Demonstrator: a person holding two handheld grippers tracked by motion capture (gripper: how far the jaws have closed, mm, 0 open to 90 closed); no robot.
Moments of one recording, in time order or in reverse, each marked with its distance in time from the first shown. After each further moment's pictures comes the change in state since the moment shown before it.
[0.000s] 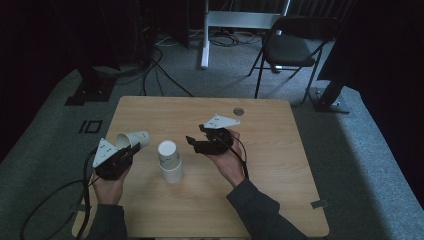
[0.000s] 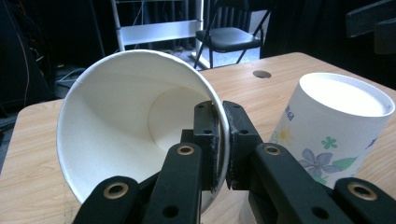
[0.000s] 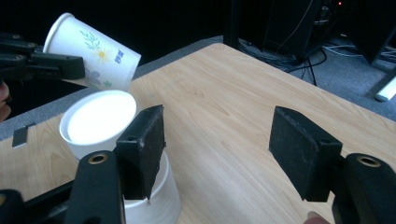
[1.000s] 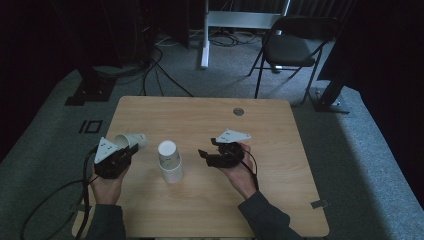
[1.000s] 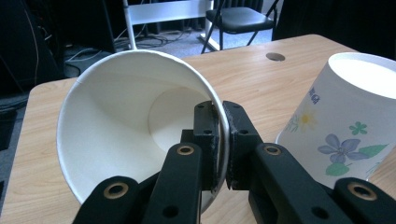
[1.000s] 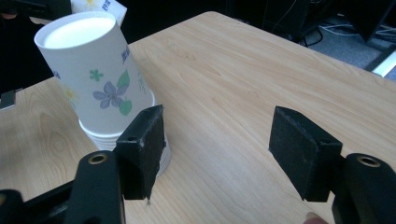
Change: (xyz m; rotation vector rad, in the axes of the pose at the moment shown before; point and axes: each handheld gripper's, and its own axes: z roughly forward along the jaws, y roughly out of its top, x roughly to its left) left arm 0.005 -0.001 0.003 0.077 0.031 -0.016; right arm -0.009 -0.049 -0.017 0.058 -0.014 0.015
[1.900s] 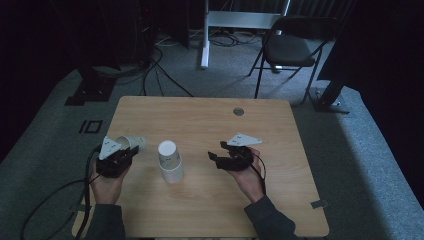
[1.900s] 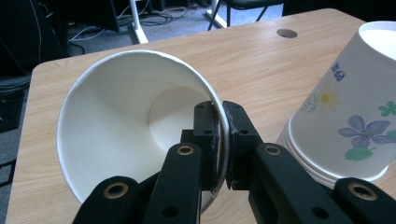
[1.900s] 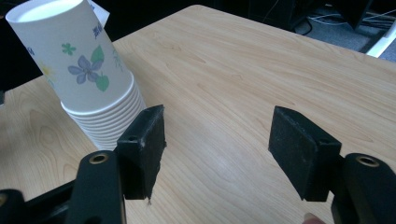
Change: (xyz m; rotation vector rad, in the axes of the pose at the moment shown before) left arm 0.001 -0.001 0.008 0.100 0.028 -0.001; right arm -0.016 -0.021 -0.014 -0.005 -0.029 0.054
